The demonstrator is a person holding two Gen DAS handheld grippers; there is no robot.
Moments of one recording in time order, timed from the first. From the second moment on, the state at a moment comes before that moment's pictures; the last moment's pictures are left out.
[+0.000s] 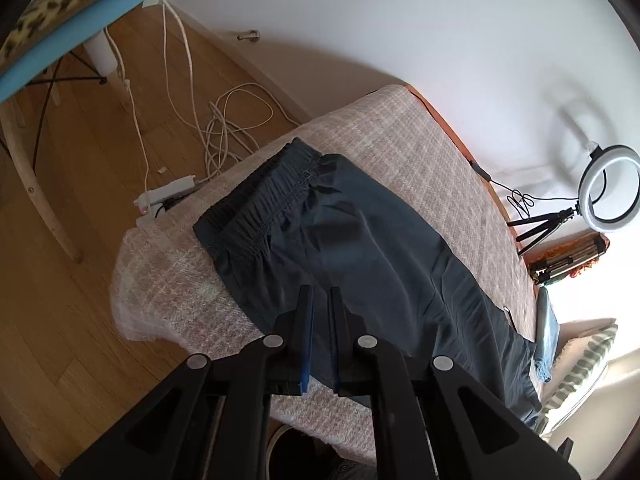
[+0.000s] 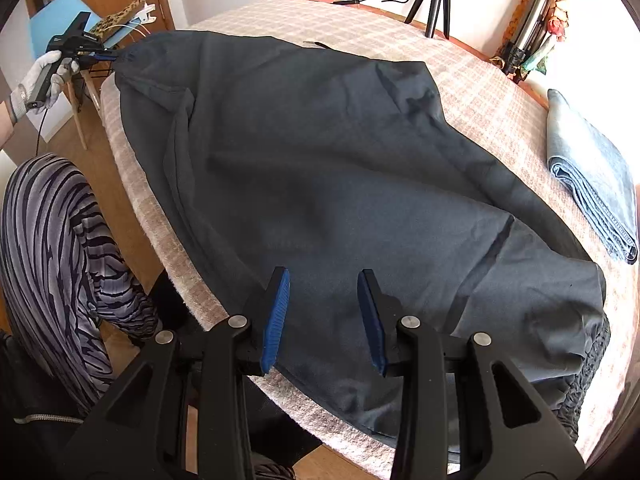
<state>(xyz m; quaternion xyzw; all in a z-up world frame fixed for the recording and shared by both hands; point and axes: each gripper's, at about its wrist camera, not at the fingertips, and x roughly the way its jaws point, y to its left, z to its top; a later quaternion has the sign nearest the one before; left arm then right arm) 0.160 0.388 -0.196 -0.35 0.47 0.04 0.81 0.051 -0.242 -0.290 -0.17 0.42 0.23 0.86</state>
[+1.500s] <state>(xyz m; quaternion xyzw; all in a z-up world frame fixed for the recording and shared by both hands) 0.177 0.413 -0.215 -0.23 0.50 0.17 0.81 0.100 -0.213 -0.227 -0.17 0.38 0.32 0.85</state>
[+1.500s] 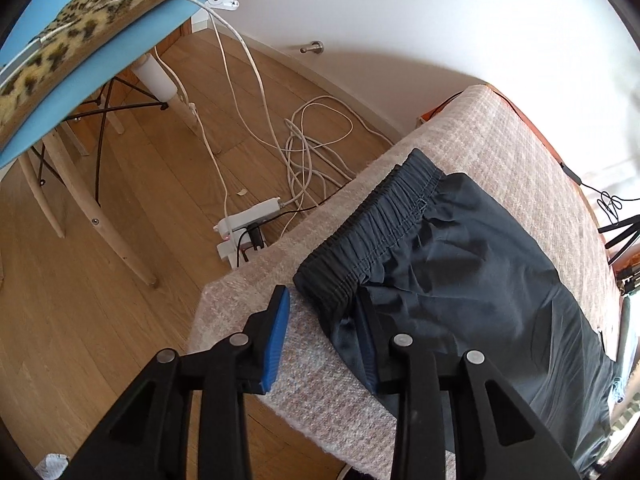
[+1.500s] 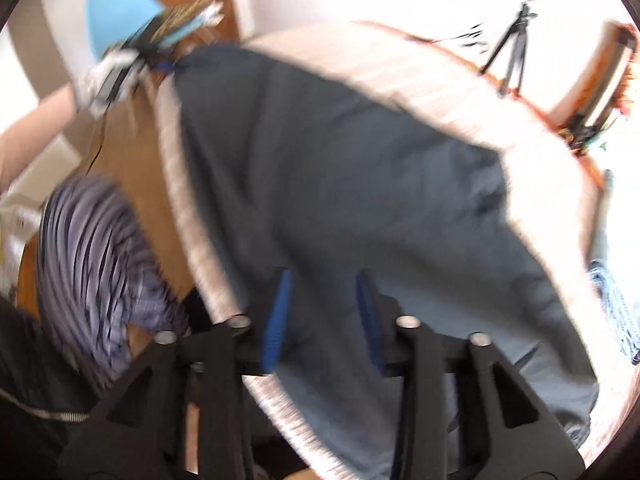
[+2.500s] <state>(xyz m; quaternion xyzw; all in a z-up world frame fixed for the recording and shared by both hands) 0.132 0.046 -0.180 0.05 0.56 -0.30 0.77 0.307 -0.234 -0.262 -0.03 0.46 0.24 0.86</state>
